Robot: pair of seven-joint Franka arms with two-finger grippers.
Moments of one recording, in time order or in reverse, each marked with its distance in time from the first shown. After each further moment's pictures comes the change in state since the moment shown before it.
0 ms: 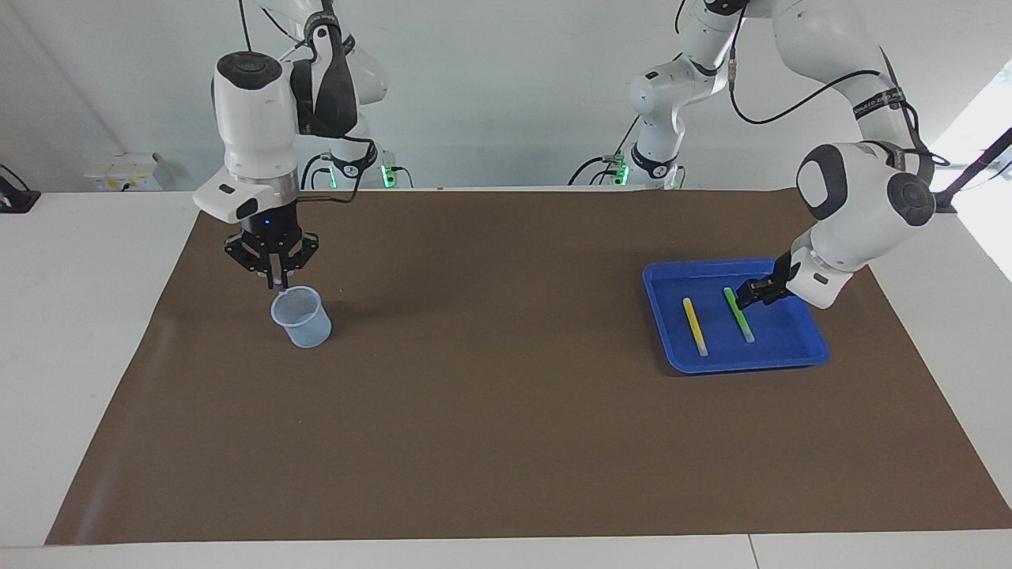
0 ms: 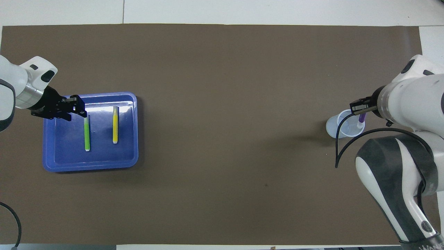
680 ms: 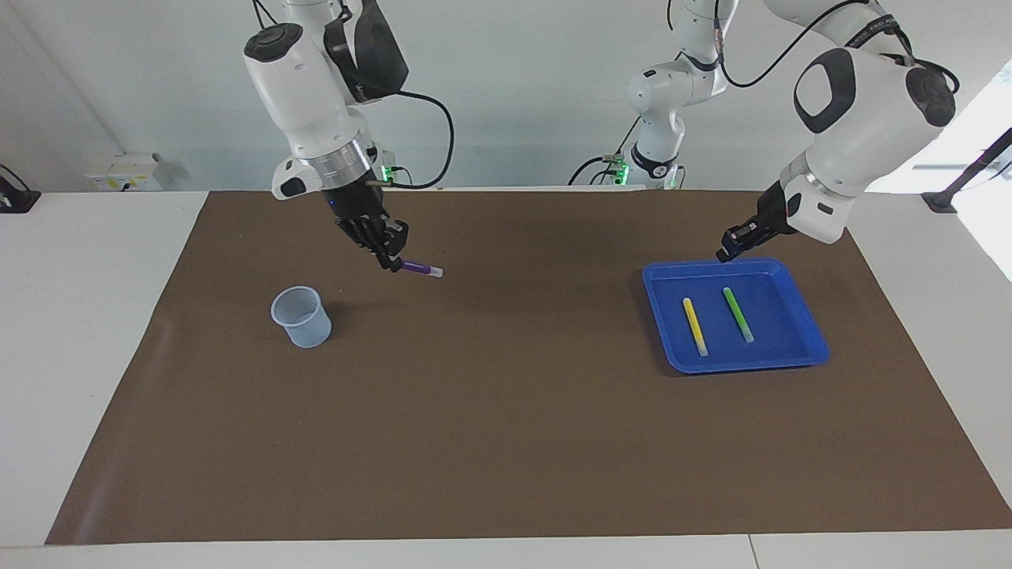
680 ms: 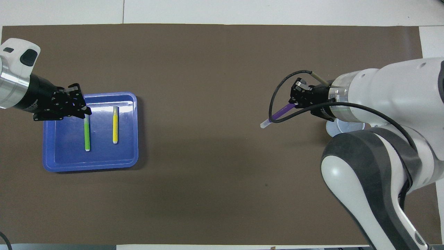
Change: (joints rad) left arm -0.068 -0.181 -0.004 0.077 -0.215 -0.156 -0.321; right arm 0.012 0.078 0.182 0.157 0.466 -0.035 0.870
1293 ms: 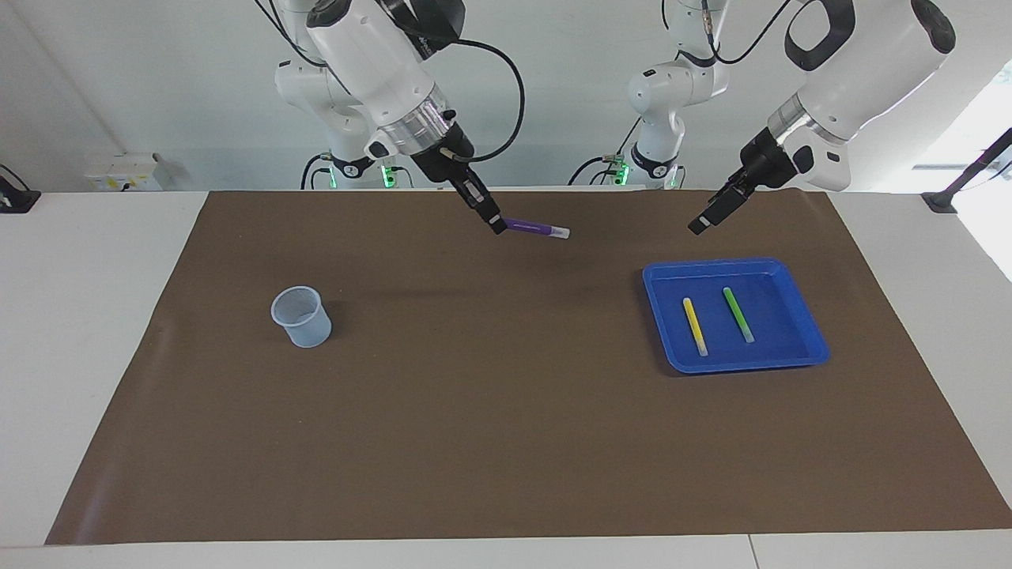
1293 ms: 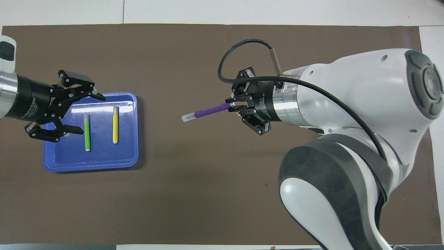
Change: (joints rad) left arm -0.016 -0.097 -0.004 -0.006 -0.161 -0.017 -0.458; right arm 0.002 0.082 0.168 0.176 0.190 0.002 0.576
